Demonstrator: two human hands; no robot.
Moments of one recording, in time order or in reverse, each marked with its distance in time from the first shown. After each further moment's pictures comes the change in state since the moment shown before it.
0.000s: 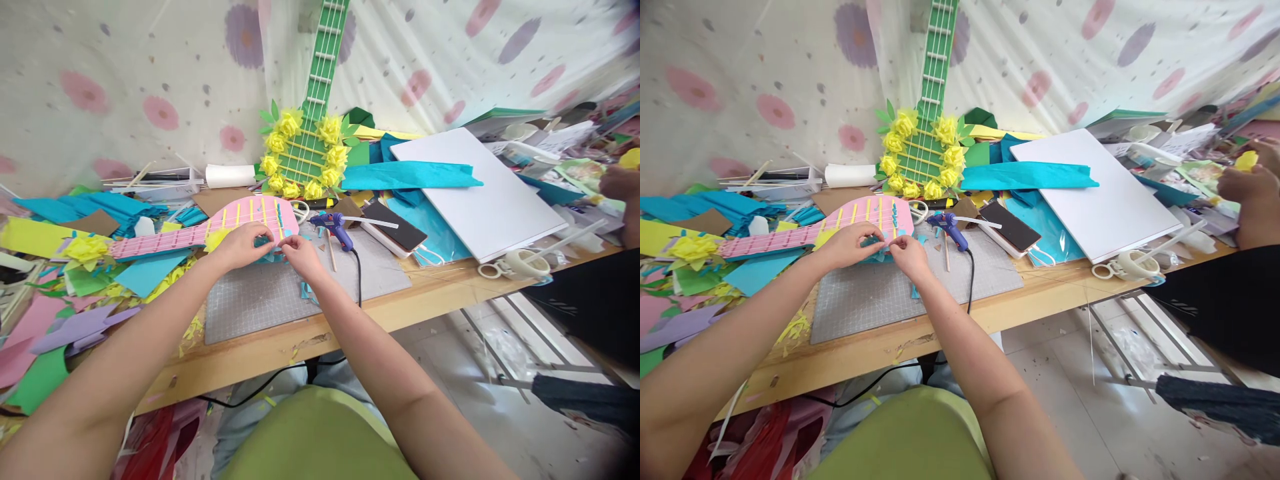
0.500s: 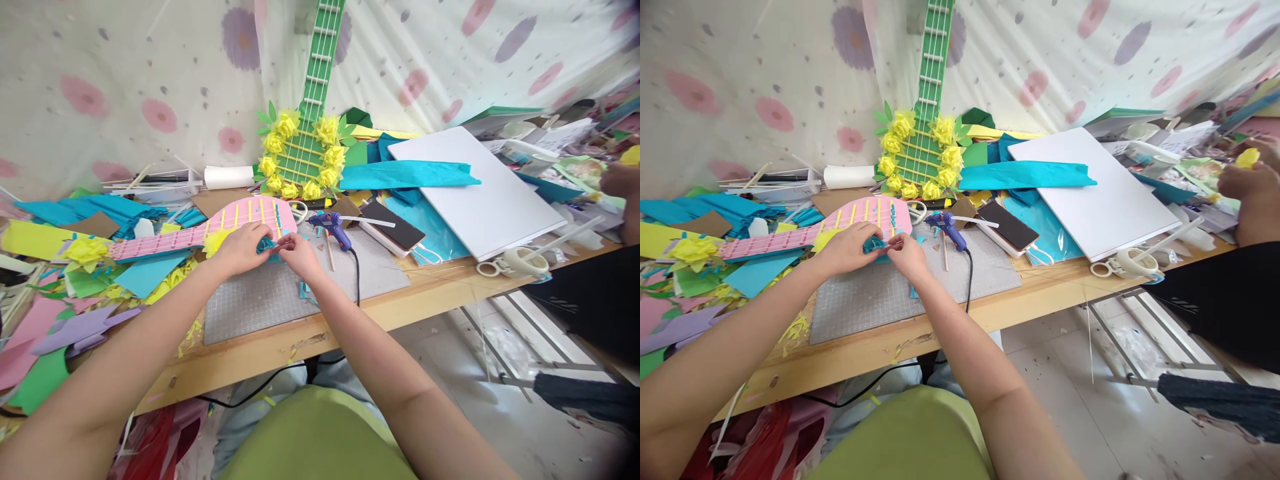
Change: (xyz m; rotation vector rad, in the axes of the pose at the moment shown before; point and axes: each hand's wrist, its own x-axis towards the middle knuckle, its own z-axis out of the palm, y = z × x) left_hand -0.004 0.005 0.006 0.211 0.022 0.063; right_hand -0.008 -0.009 -0.005 -0.100 -0.030 -0.054
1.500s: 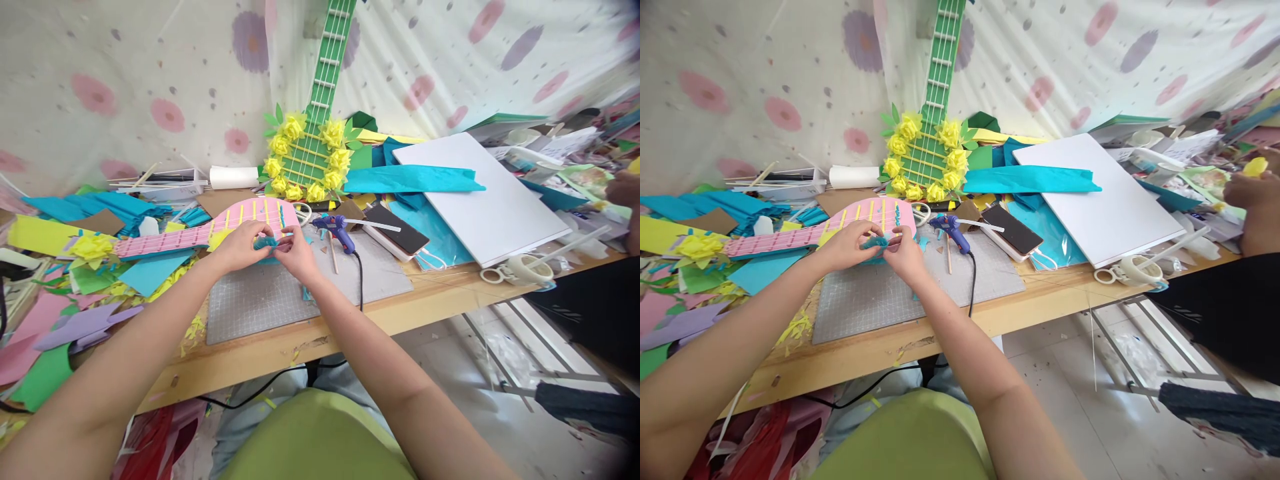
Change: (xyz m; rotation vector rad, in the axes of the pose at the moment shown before) left_hand -0.002 -0.015 -0.003 -0.257 0.080 -0.042; right_hand 0.002 -0.005 0.008 0.007 0.069 -0.122
